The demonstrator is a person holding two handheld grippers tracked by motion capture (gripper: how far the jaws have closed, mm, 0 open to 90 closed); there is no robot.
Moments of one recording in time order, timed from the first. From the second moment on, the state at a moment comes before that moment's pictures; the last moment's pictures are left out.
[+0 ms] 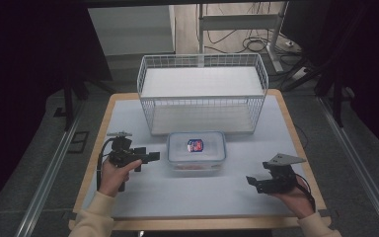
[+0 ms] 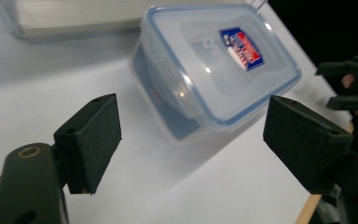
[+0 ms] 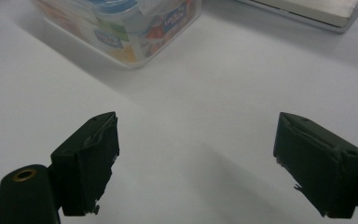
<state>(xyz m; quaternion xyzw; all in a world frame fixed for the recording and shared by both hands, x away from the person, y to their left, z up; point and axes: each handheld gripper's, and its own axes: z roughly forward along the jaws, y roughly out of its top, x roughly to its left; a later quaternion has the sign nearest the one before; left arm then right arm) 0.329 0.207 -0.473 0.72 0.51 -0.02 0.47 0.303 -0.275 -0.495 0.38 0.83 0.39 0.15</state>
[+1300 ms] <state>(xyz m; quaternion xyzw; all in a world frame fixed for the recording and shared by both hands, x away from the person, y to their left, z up) 0.387 0.176 -0.526 0.70 0.51 -0.18 0.47 0.319 -0.257 -0.484 0.38 0.83 0.40 0.12</state>
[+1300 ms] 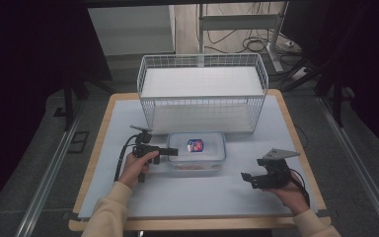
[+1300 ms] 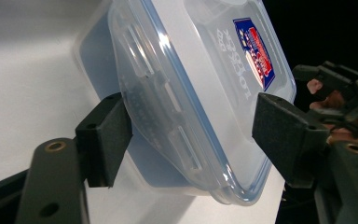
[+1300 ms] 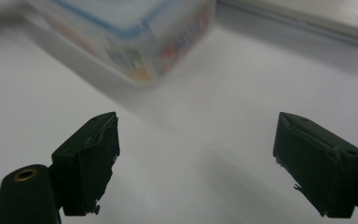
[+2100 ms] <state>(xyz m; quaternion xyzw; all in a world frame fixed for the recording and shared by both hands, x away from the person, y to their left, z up) 0.387 0.177 -0.527 0.70 0.51 -0.18 0.48 0.421 -0.197 -0.503 0.45 0.77 0.43 -0.11</state>
